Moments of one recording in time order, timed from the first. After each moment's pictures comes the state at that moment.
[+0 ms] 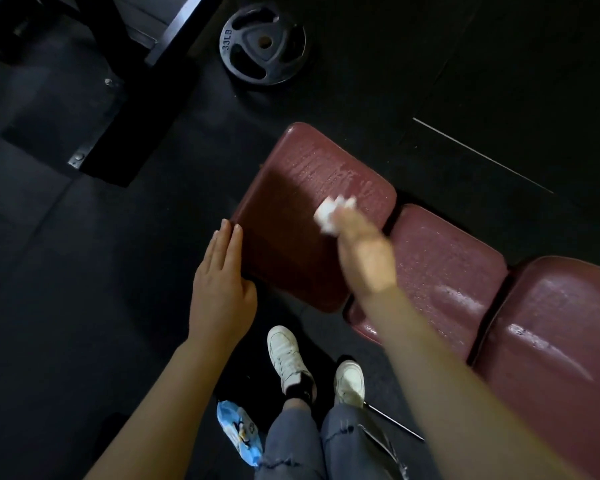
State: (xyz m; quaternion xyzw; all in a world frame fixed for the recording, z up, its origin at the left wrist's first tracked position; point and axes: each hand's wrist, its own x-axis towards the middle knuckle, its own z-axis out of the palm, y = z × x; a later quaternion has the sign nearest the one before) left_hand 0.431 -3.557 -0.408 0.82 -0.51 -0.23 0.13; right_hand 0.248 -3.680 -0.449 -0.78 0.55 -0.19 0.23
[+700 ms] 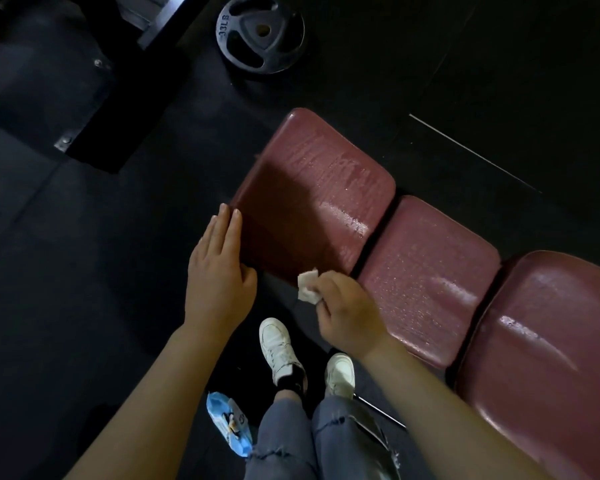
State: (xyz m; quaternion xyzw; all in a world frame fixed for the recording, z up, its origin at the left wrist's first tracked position) left_hand 0.430 -3.557 -0.409 0.82 -0.51 -0.23 0.12; right_hand 0.225 -3.593 -0.444 -0.86 0.38 -0.13 0.31
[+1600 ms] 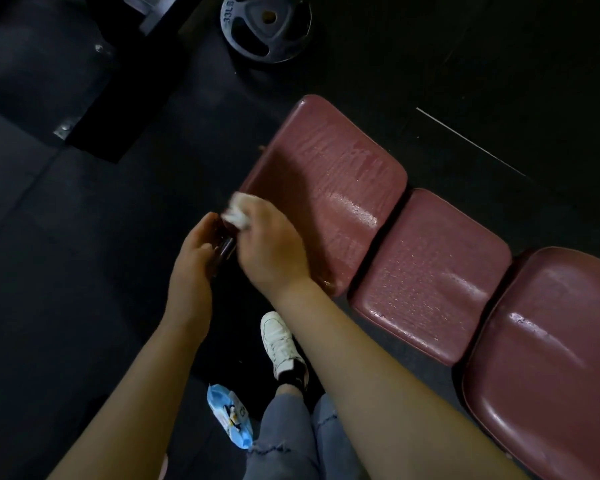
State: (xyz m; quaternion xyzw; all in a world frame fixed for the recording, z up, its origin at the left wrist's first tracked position) left_hand 0.458 -3.535 -0.414 0.69 -0.21 -0.48 0.50; right_hand 0.363 -3.623 -0.421 -0.78 0.46 -0.23 0.37
